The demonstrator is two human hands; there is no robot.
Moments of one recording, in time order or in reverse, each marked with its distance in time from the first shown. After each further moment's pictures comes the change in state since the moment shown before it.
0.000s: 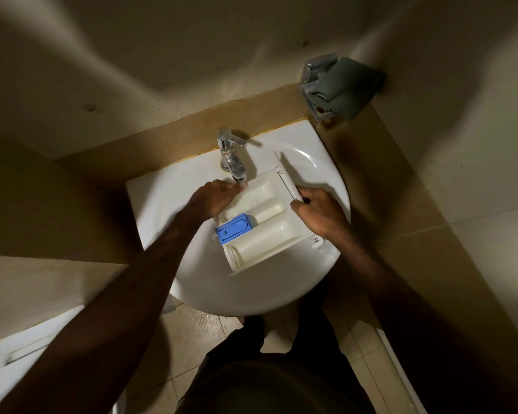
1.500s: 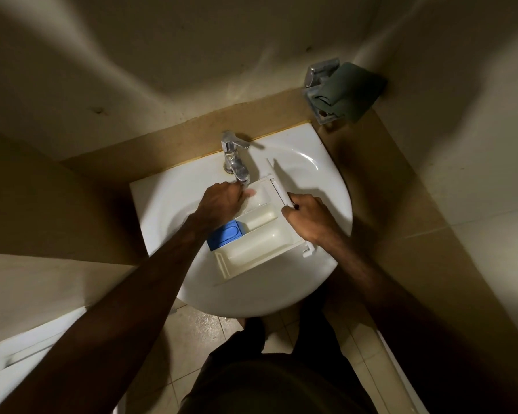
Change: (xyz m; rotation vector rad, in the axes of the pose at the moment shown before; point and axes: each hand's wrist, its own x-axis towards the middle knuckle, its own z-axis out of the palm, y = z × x) left_hand 0.008 -0.007 0.018 0.451 0.336 0.395; right_hand -0.007 -0.016 0.017 -0.005 -0.042 -0.035
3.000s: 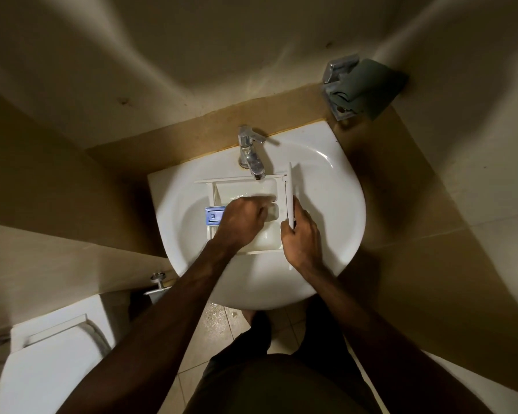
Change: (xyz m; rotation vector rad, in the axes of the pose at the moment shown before) left_hand -0.059 0.049 -0.009 -0.295 0.046 -0.082; right_hand -0.025 0.019 0.089 0.154 0.281 -0.009
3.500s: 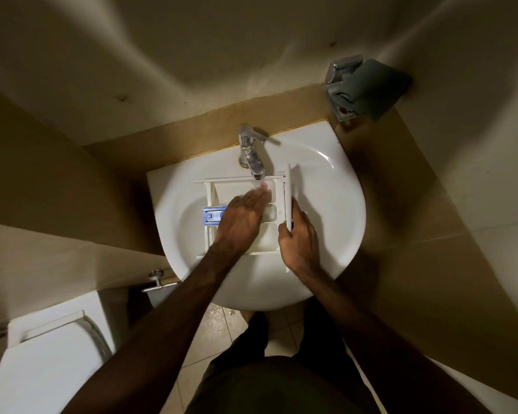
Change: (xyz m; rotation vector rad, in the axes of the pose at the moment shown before) left_hand -0.003 -0.008 0.019 0.259 0.106 0.110; right_hand -0.001 0.003 0.004 -0.028 -0.003 -0.049
